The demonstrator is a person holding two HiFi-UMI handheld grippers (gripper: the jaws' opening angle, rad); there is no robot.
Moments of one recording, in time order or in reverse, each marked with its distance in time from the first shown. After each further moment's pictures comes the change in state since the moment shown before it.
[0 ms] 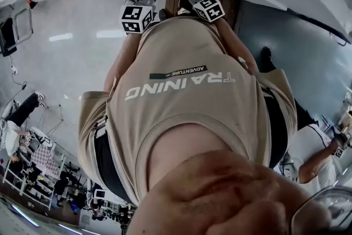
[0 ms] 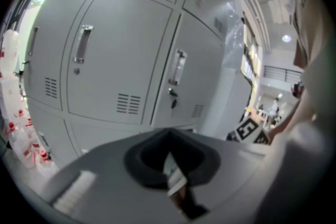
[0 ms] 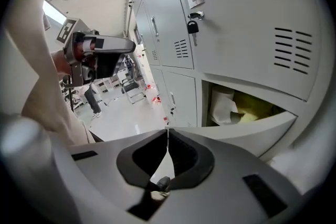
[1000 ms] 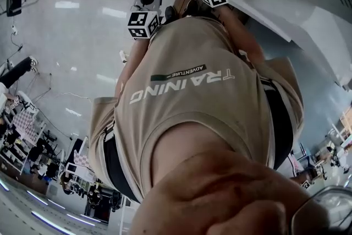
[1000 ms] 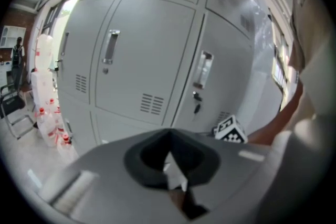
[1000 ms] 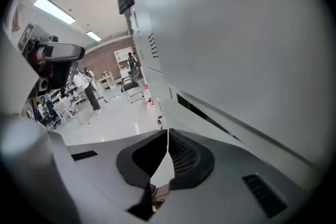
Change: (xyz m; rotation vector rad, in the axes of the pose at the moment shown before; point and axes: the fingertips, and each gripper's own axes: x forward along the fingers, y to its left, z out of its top) left arm 0.004 0.027 -0.002 -0.144 -0.015 0.287; right arm 0.077 -0.094 0.056 -0.082 0.004 0.040
